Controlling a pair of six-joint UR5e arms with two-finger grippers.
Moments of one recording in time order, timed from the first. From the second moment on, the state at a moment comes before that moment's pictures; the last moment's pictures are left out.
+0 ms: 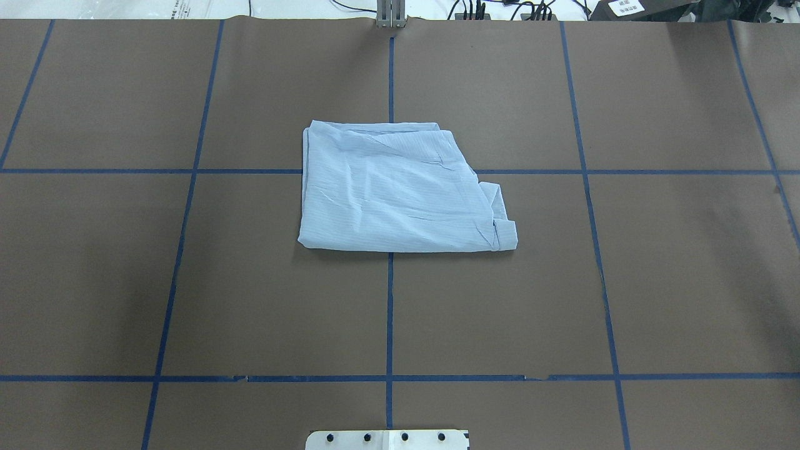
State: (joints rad) left arm -1.57 -1.63 -1.64 -1.89 -2.34 0.08; right arm 1.46 -1.65 1.78 -1.68 2.31 0.16
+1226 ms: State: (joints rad) left arm -1.58 -1.44 -1.78 -1.85 -2.33 0.10; right arm 1.51 -1.74 1.85 -1.61 2.32 0.06
